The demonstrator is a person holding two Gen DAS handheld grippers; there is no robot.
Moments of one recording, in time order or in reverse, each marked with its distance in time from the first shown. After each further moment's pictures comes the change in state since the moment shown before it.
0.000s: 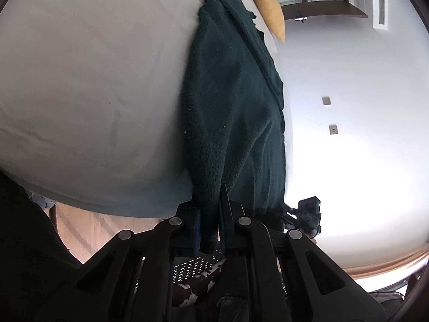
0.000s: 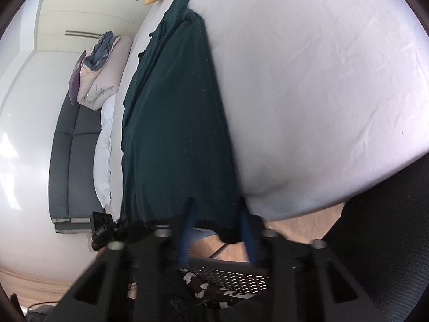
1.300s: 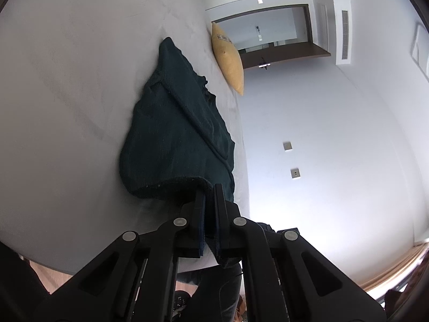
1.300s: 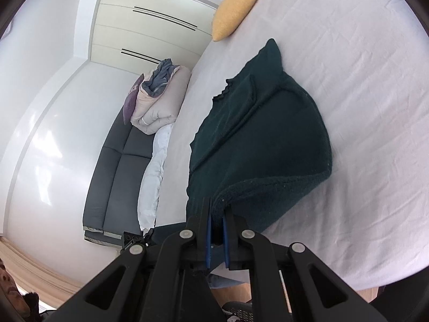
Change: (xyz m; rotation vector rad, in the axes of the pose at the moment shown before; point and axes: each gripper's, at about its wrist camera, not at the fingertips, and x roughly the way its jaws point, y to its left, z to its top) left arm -0.055 -0.052 0.064 0.022 -0.268 -0.203; right arm -0.032 0.092 0.057 -0.127 -0.221 0.255
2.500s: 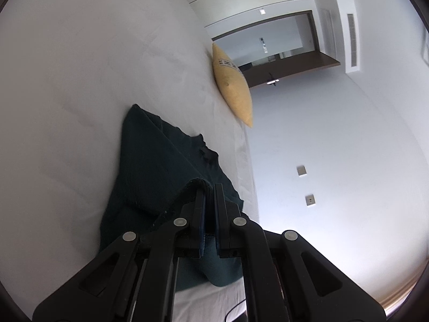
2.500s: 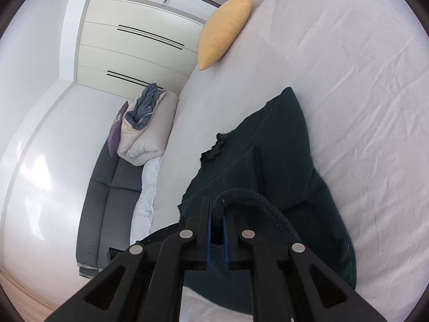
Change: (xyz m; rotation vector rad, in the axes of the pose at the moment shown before) left arm 0.115 -0.034 0.183 0.041 -0.090 0.080; right arm 0.102 -0.013 0.165 0.048 -0.090 -0.055
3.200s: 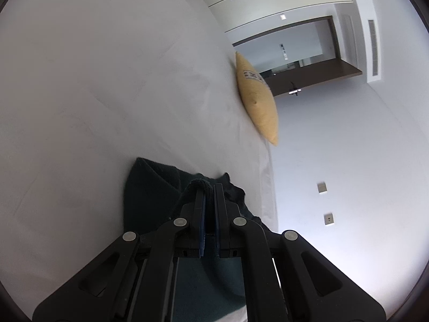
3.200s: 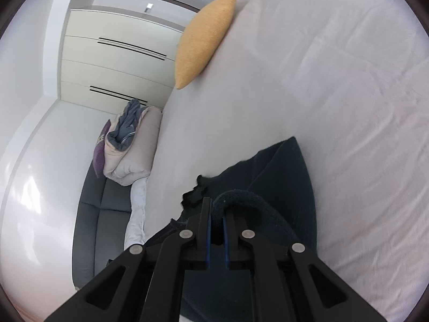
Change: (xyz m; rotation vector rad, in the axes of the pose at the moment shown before) left arm 0.098 0.032 0.084 -0.034 -0.024 0.100; right arm 0.070 -0.024 0.082 0.074 -0.041 -0.056
